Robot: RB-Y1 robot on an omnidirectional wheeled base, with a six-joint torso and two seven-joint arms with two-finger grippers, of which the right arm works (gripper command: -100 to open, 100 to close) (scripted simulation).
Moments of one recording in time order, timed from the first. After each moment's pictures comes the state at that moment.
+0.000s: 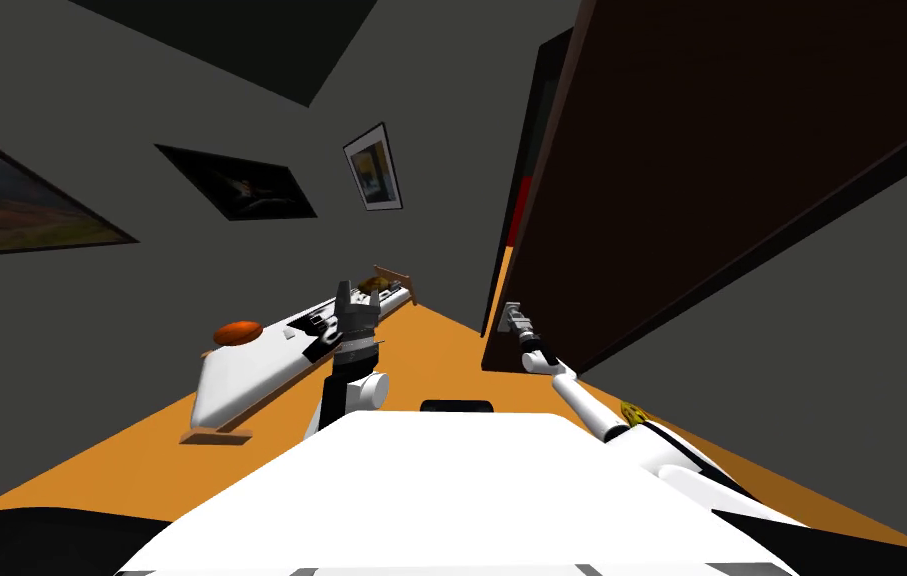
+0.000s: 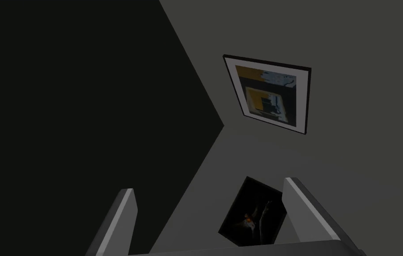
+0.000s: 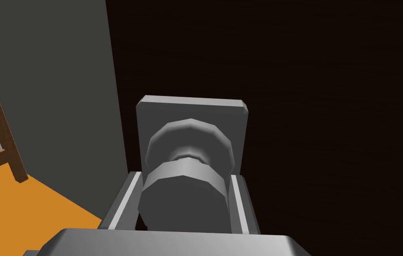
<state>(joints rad) -0.18 -0.50 0.33 -1.01 -0.76 -0.47 -1.43</state>
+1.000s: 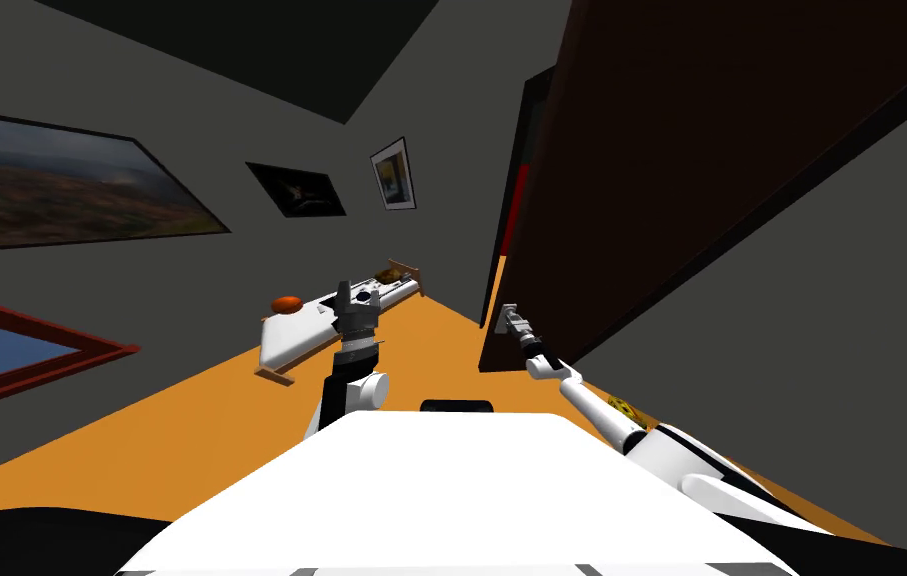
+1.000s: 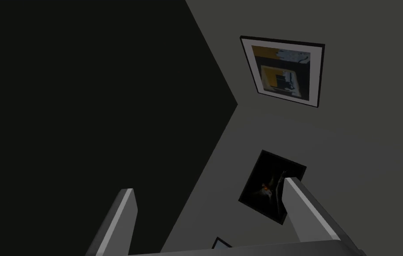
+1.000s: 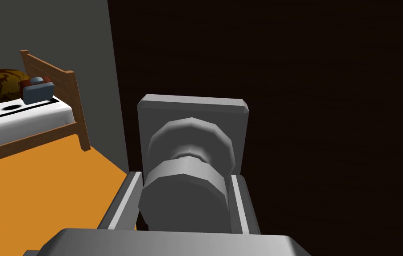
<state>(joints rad) -0.16 -0.59 0.45 -1.07 -0.75 -0.51 -1.52</state>
